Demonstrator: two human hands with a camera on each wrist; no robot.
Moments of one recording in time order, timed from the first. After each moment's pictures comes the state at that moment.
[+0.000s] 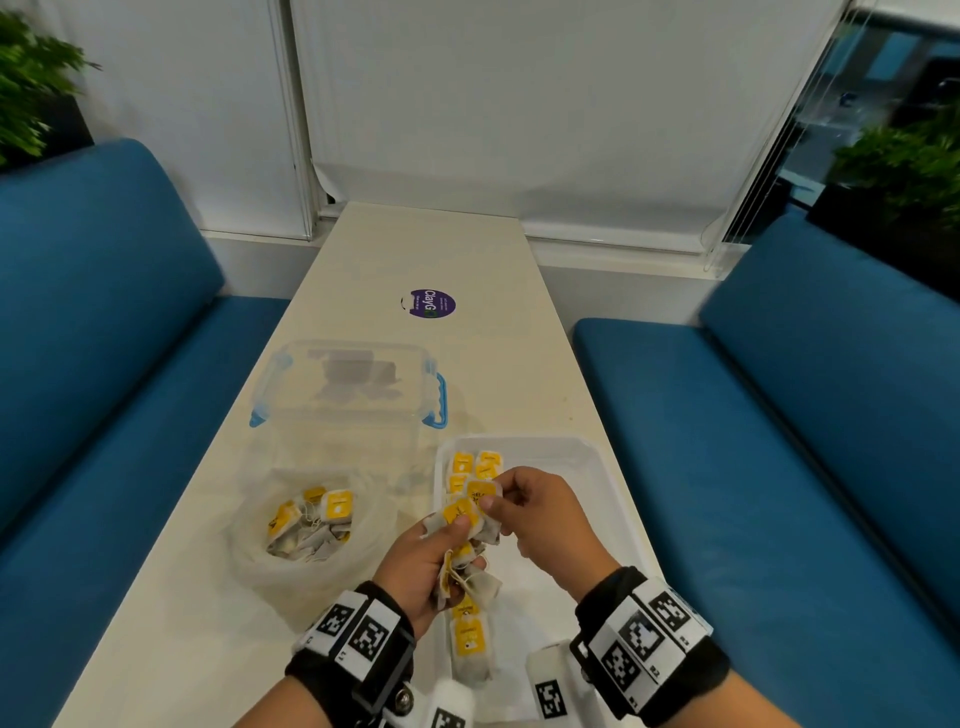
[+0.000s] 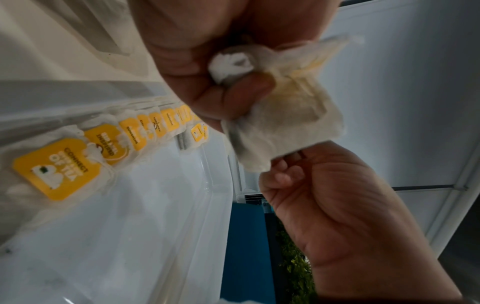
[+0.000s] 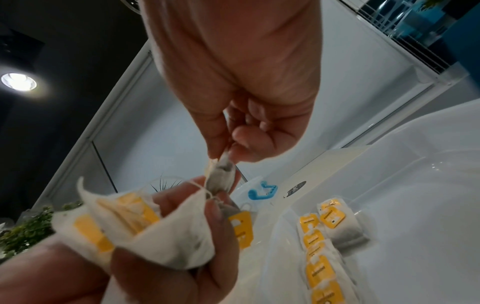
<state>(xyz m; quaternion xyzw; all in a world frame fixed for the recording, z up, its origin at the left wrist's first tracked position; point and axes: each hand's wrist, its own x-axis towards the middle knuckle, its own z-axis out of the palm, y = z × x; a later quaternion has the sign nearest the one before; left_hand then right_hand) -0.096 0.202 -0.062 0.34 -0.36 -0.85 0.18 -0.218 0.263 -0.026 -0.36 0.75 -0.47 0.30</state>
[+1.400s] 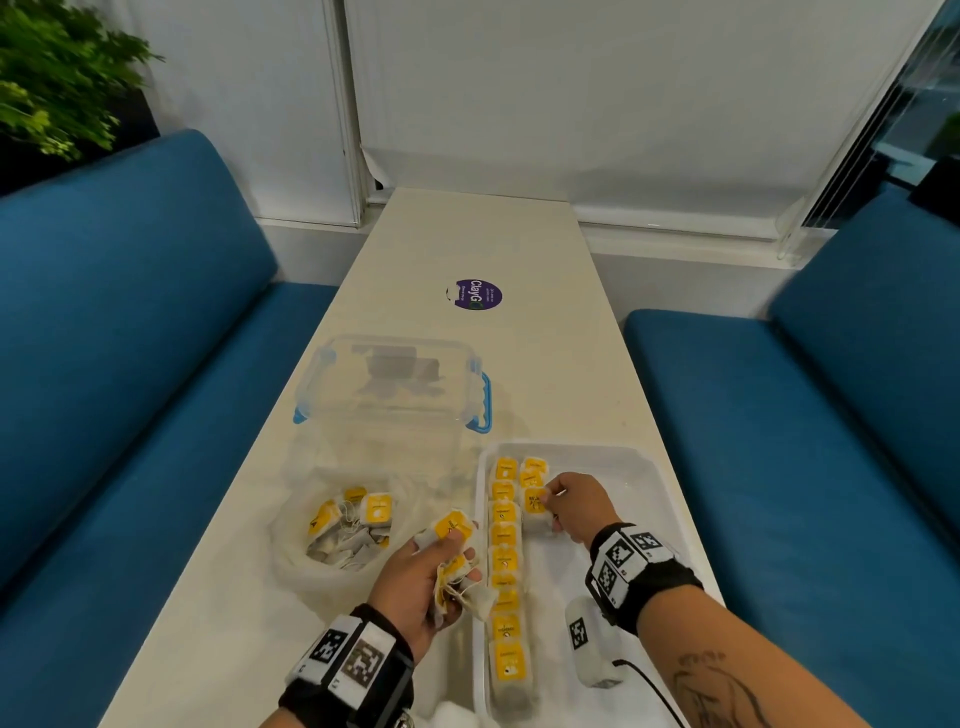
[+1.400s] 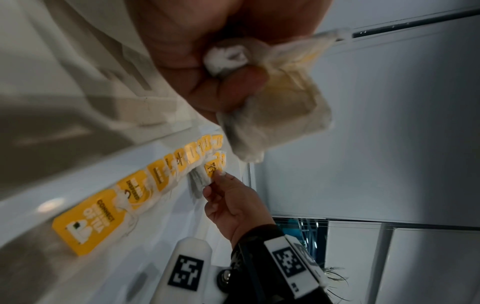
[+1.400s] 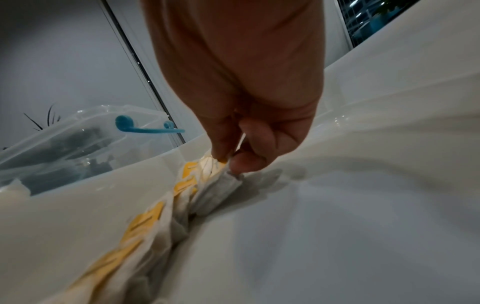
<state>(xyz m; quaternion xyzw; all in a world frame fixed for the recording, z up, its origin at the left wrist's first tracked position) -0.076 0.181 -0.067 0.42 -0.28 -0.83 0.23 -0.290 0.199 -0.113 -0.31 0.86 -0.27 0.32</state>
